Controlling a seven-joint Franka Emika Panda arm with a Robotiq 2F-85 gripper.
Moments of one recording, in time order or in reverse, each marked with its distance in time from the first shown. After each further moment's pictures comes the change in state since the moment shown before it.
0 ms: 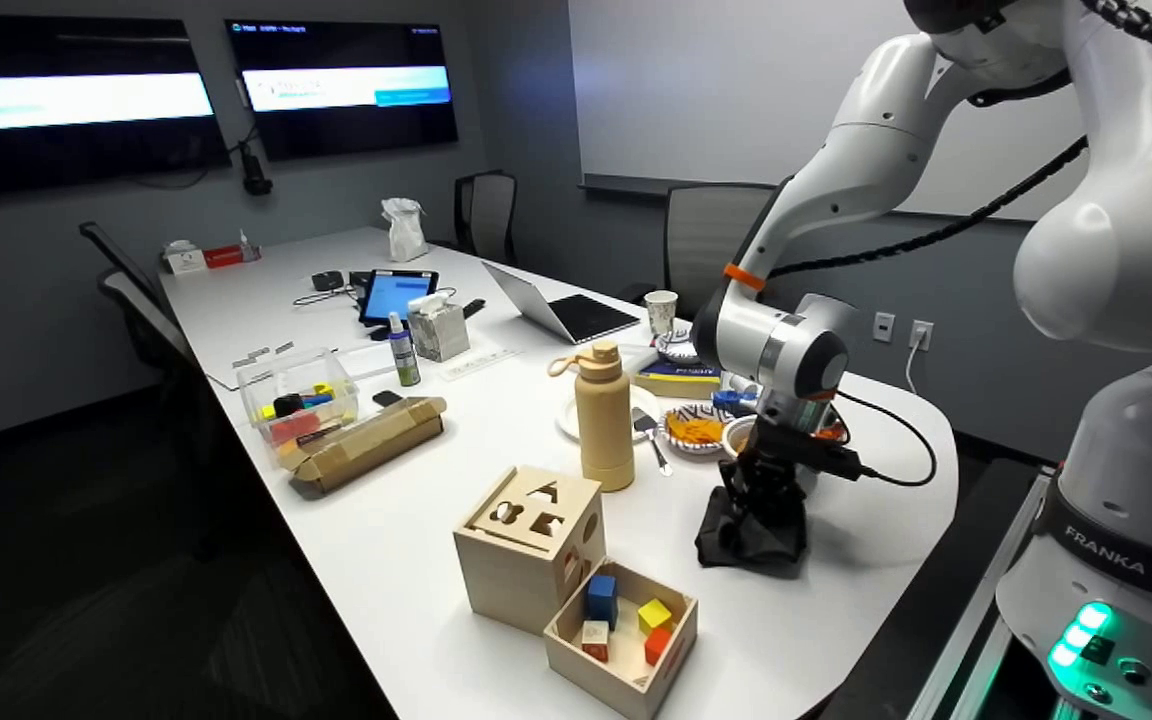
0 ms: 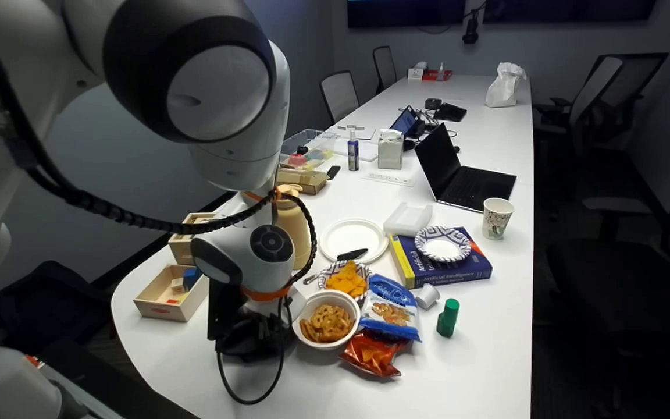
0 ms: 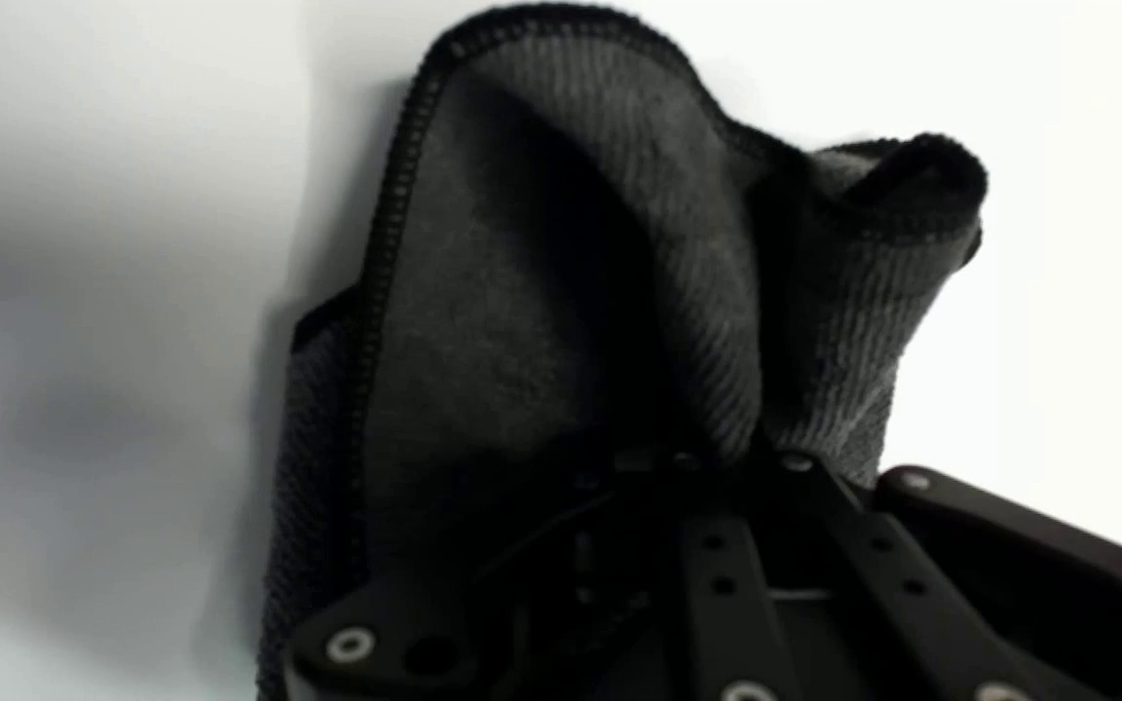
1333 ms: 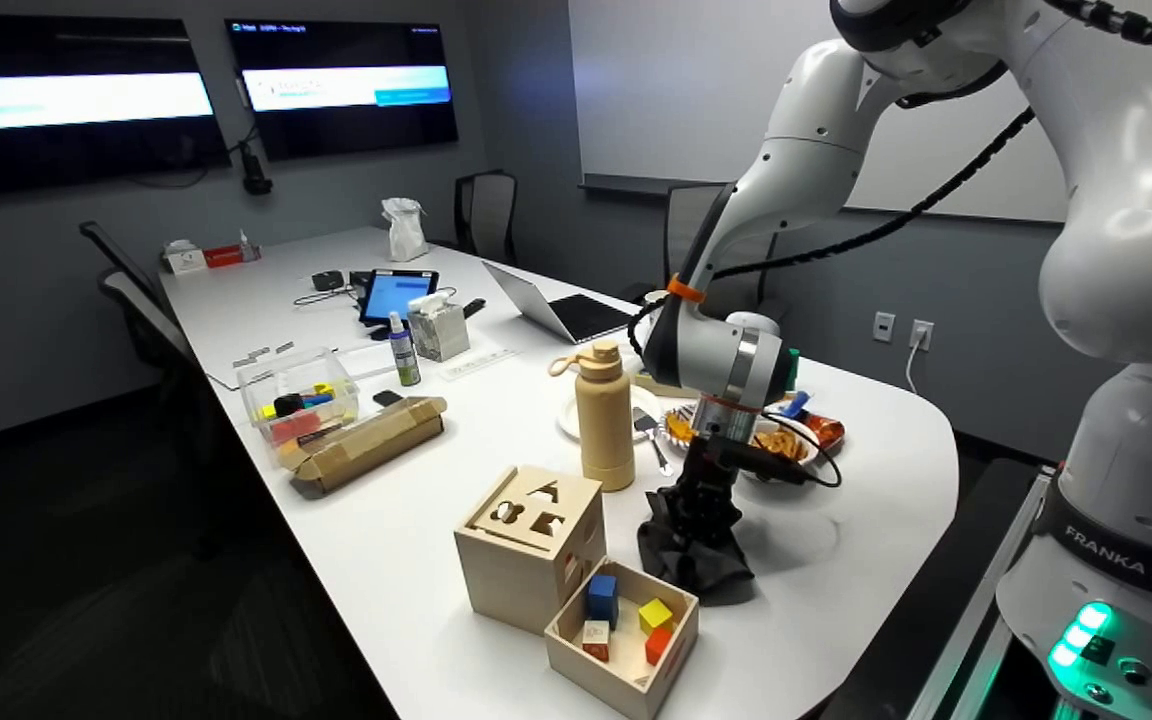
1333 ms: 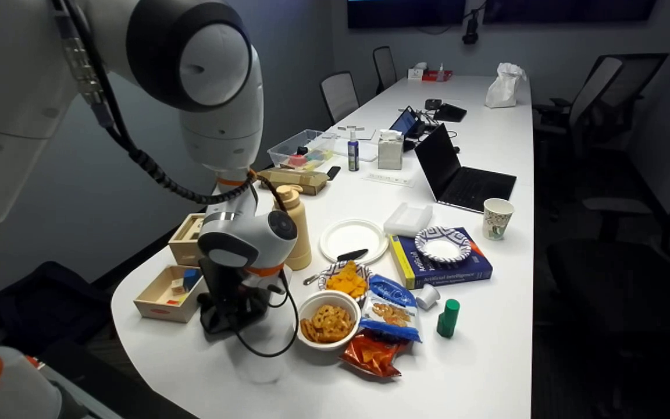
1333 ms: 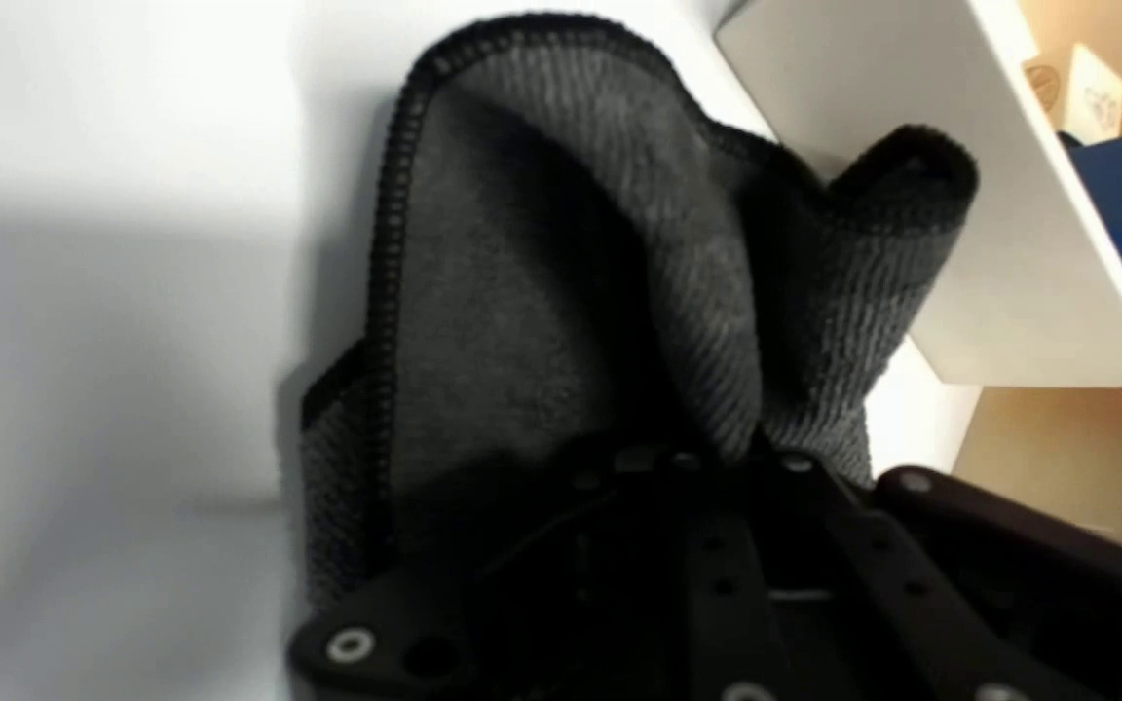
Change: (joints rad) arm 0.340 -0.023 -0.189 0.127 -0.271 -0.386 0.076
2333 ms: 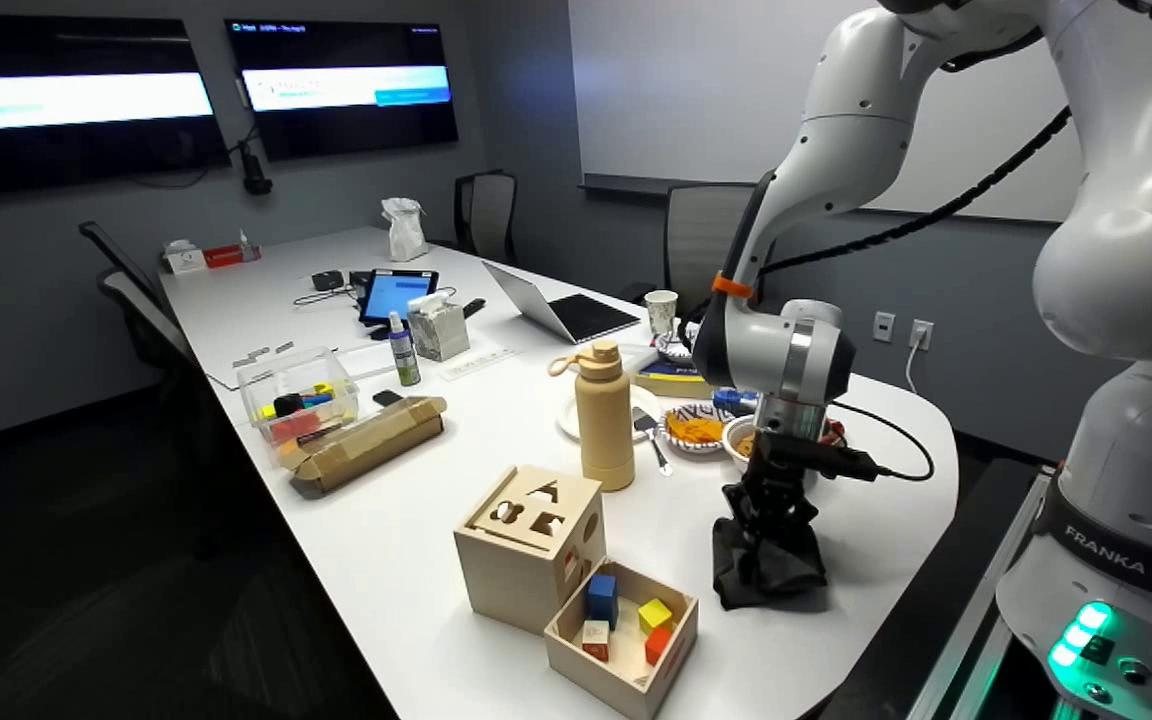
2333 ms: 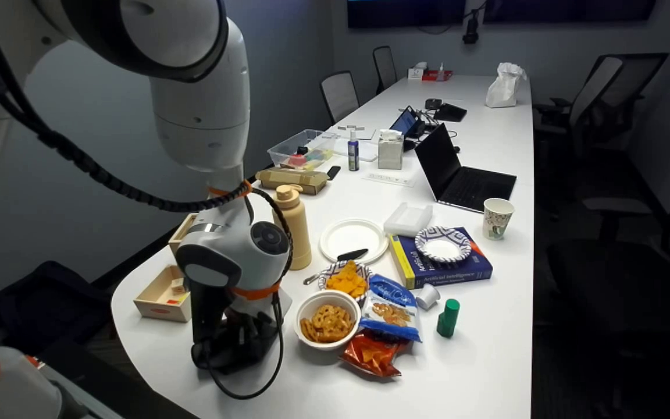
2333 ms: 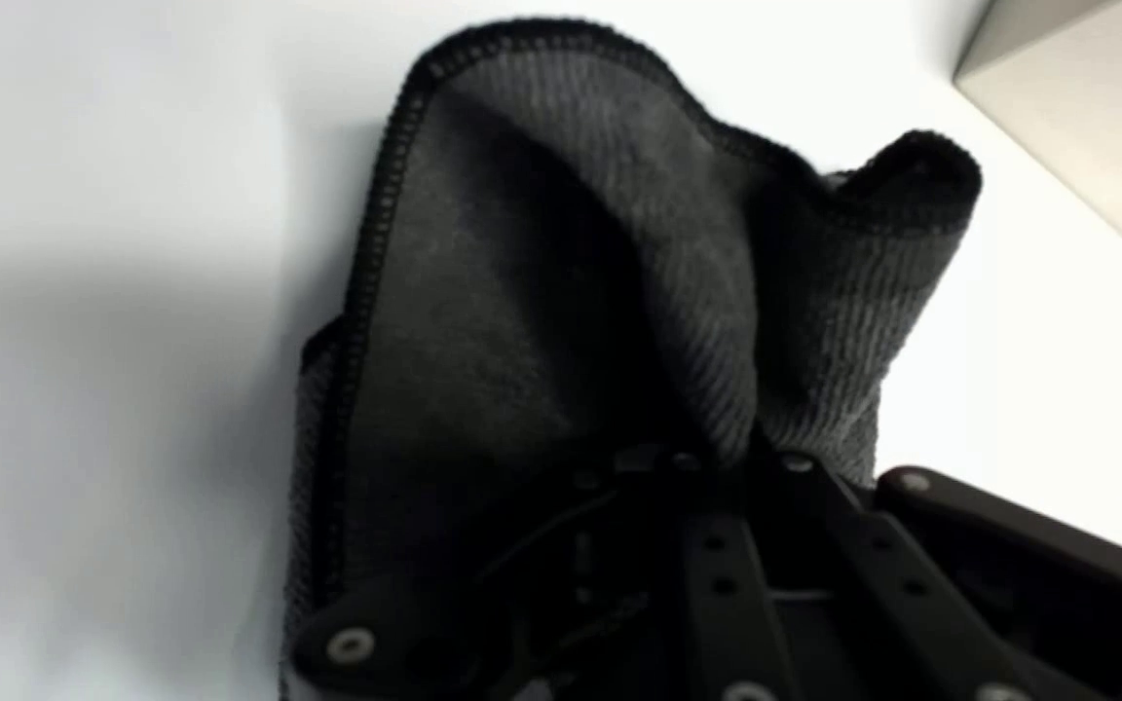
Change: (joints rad) arm -0.071 -0.119 -0.023 -0.201 0.083 0.125 0.105
